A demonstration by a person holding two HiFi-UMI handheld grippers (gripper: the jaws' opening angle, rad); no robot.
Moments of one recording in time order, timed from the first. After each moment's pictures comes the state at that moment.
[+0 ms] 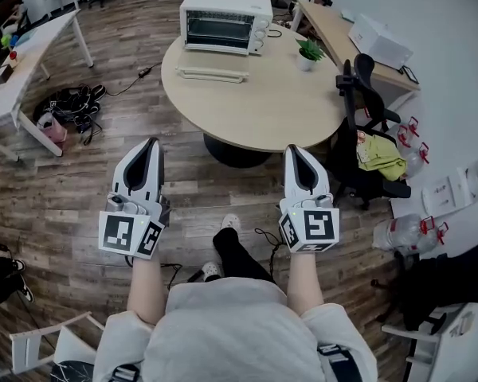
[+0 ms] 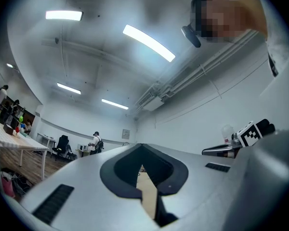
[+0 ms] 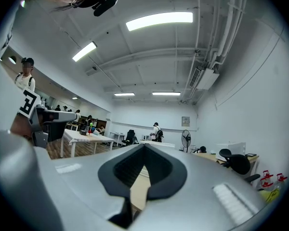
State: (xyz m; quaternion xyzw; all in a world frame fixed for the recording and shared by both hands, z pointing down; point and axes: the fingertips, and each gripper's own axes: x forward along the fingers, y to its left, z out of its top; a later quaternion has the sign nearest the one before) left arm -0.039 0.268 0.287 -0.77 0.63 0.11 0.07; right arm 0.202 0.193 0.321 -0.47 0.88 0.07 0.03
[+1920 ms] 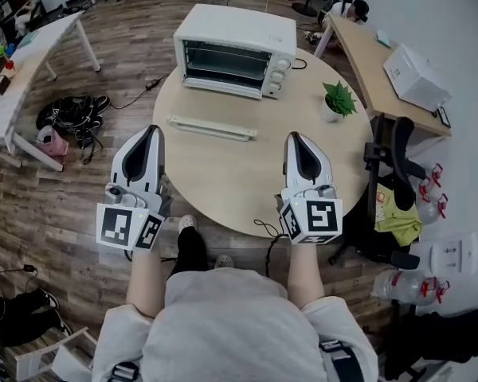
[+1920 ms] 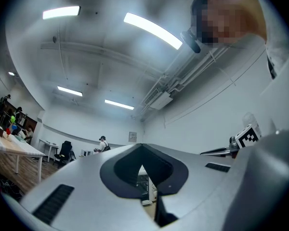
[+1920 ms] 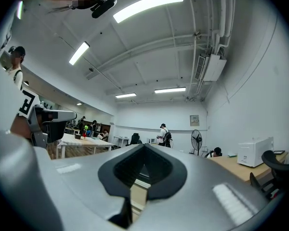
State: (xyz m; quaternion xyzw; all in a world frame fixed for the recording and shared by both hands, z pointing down) left arm -0.090 -0.050 0.266 -0.74 0.66 0.11 0.10; right arm 0.131 -0.153 0.310 -0.43 0.90 0.06 0.06
